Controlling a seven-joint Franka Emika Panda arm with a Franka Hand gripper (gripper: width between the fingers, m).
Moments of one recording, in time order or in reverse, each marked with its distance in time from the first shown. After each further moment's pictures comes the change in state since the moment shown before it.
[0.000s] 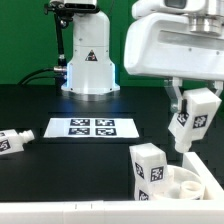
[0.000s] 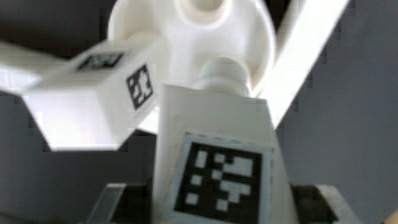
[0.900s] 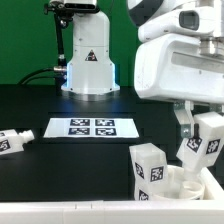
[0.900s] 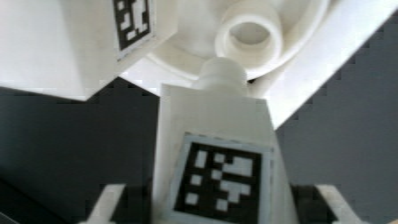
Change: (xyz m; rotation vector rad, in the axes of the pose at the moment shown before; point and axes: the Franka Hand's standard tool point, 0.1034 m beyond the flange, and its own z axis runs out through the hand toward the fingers) arm 0.008 -0.001 0.035 -0.014 0.112 -0.082
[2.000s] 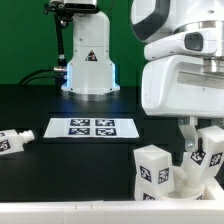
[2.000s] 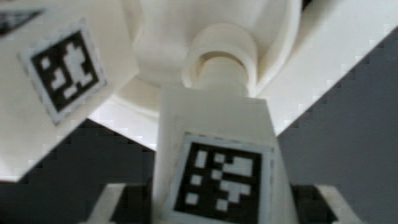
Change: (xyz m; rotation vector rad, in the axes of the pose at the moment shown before) arm -0.011 -0.021 0.012 0.019 -0.010 -0.023
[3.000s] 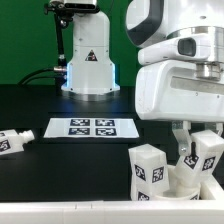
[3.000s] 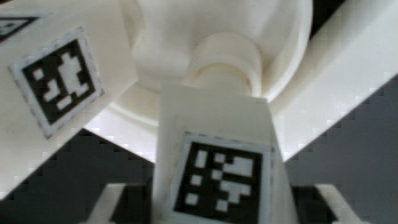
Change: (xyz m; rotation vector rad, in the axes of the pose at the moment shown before) arm -0.009 0.005 0.008 -0.004 0.011 -0.012
